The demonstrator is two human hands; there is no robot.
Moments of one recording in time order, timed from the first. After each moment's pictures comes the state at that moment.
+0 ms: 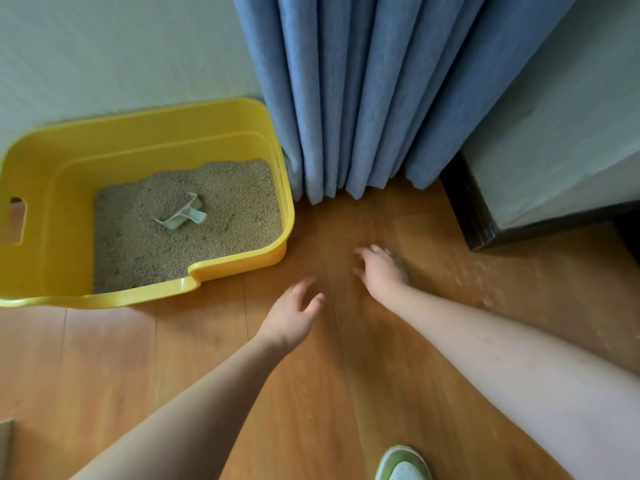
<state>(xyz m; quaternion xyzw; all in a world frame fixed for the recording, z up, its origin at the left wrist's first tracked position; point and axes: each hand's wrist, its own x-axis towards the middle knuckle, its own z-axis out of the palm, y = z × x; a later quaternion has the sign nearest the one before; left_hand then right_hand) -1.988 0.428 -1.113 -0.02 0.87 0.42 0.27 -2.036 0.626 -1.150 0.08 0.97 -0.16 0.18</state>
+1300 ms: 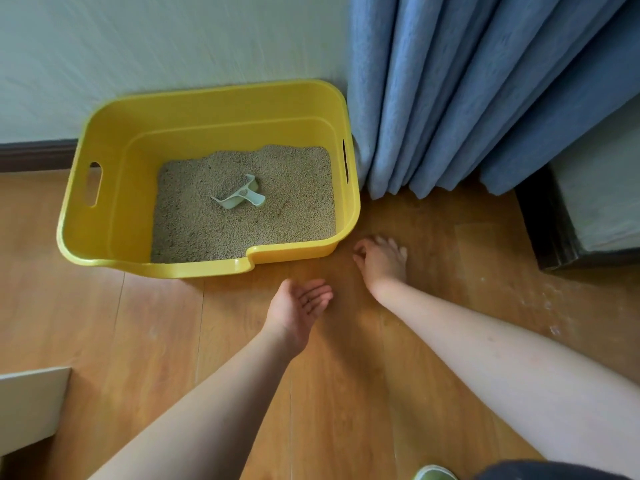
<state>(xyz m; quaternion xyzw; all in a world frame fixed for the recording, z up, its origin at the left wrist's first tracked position) -1.995 0.377 -1.132 -0.45 0.40 0.77 0.22 -2.067 0.537 -1.169 0.04 0.98 -0.15 0.16</state>
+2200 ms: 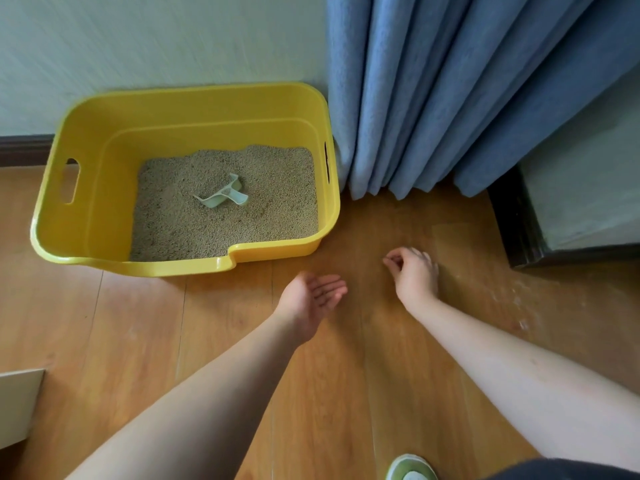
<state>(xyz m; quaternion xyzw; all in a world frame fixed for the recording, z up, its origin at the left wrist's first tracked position) -2.007 0.420 -1.121 -0.43 0.37 0.77 0.30 -2.034 0.620 -1.165 0.14 0.96 -0.23 0.07</state>
